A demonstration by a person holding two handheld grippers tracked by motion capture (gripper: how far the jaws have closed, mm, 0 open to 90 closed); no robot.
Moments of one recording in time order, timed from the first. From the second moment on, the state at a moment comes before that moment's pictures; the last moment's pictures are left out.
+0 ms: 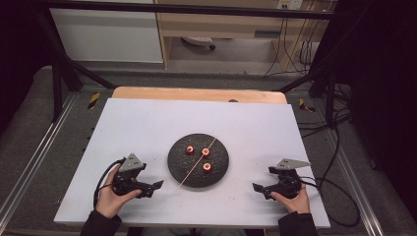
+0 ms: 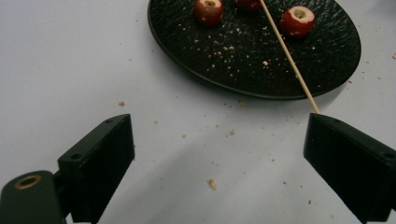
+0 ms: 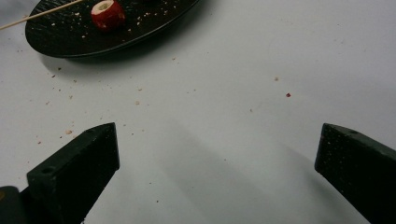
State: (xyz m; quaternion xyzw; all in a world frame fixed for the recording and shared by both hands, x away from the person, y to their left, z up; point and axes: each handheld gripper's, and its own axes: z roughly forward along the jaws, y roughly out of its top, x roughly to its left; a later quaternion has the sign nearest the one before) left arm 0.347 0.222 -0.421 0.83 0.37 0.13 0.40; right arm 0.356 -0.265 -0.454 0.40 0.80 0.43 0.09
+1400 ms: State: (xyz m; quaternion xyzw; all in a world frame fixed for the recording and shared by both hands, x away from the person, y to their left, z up) left arm 0.371 0.118 -0.412 0.86 0.37 0.09 0.34; right arm 0.356 -0.264 -0.454 0.40 0.81 0.42 0.10
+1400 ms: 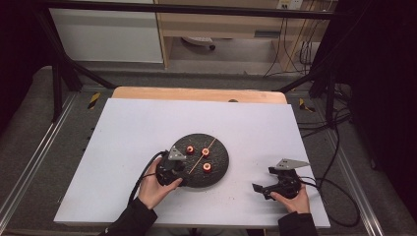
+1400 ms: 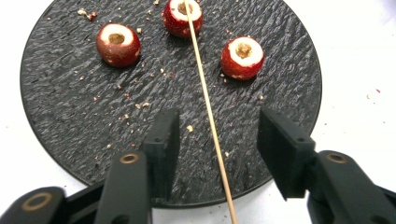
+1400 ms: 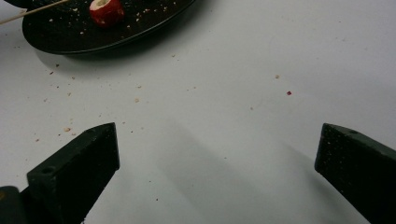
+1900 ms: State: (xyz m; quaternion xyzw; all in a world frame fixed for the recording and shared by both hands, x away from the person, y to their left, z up) left arm 0.380 0.104 -0.418 0.88 0.37 0.10 0.29; right arm 0.356 -0.264 -0.454 0.39 0.81 0.42 0.09
